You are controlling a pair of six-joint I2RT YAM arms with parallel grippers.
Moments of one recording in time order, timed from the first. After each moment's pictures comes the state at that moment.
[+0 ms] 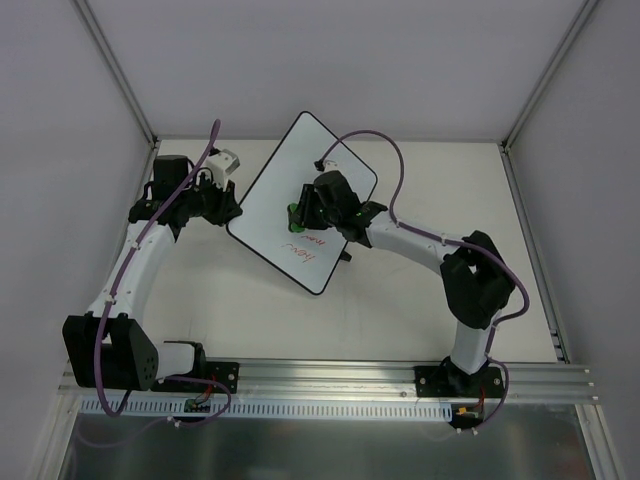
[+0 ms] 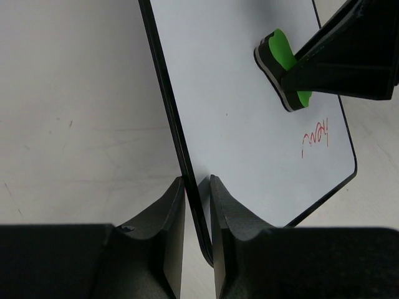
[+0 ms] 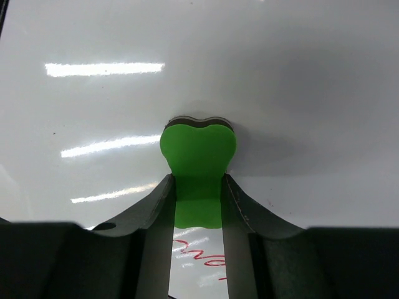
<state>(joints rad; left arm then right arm) -0.04 1.27 1.11 -0.54 0.57 0.32 0.78 1.85 1.37 -0.12 0.02 0.69</state>
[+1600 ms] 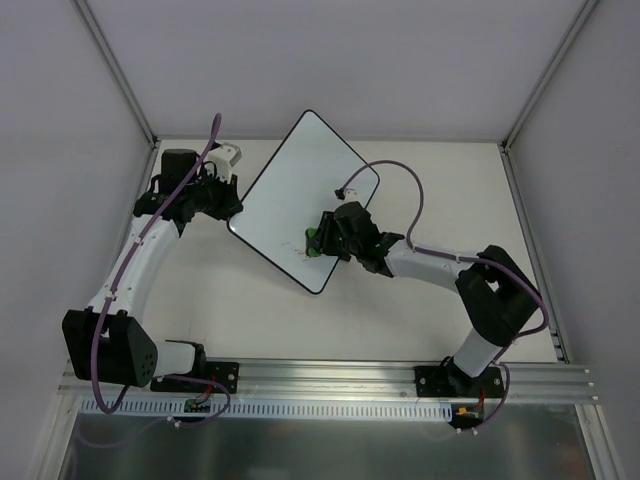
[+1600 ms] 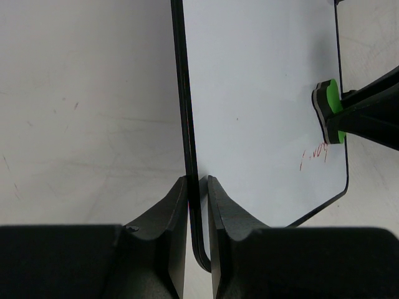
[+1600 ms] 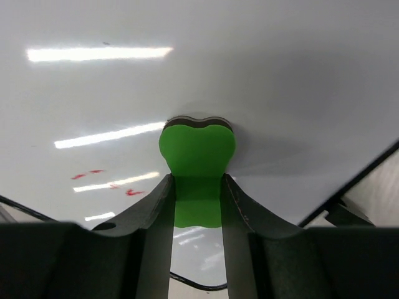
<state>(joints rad) -0.11 1.30 1.17 -0.58 0.41 0.19 0.81 1.69 1.01 0.09 0.04 0.72</state>
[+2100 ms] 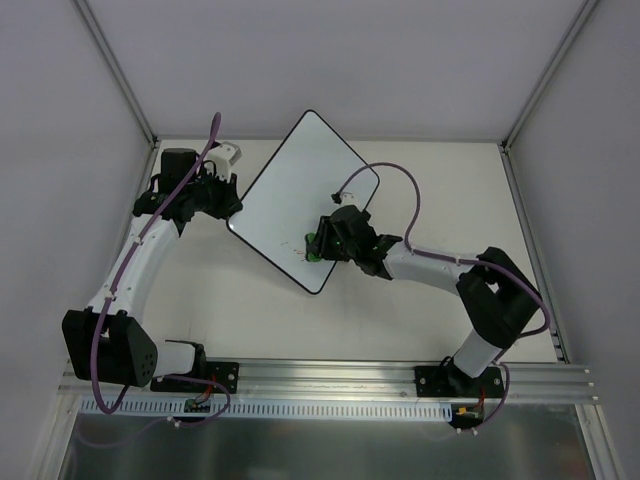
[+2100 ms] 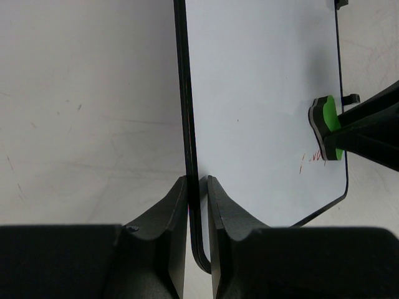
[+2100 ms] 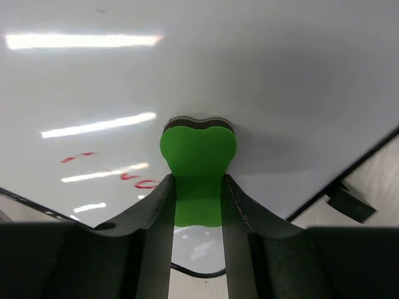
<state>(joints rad) -0.11 1.30 1.18 -0.58 0.41 0.19 0.83 1.66 0.96 0.06 0.07 0.72</state>
